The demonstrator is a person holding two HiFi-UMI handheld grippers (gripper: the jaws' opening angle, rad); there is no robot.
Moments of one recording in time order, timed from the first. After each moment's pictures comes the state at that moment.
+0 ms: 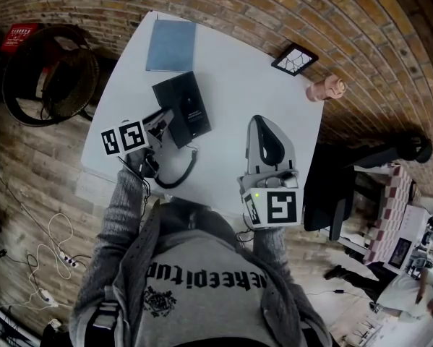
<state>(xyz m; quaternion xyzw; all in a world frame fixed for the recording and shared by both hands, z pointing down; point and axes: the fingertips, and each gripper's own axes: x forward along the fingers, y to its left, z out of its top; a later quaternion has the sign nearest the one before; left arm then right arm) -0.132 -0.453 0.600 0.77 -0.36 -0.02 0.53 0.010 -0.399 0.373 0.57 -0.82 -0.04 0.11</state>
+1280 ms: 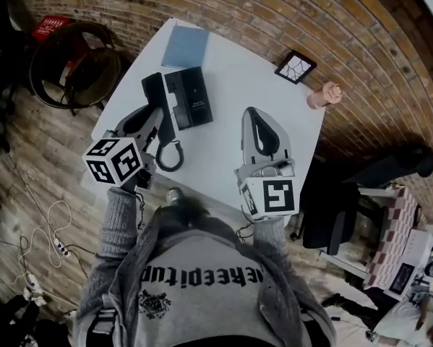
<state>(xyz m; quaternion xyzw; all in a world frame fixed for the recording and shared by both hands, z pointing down) -0.170 -0.367 0.440 0.82 -0.51 -0.02 0.28 0.010 -0.344 0.333 0.50 -0.86 -0.07 0.06</state>
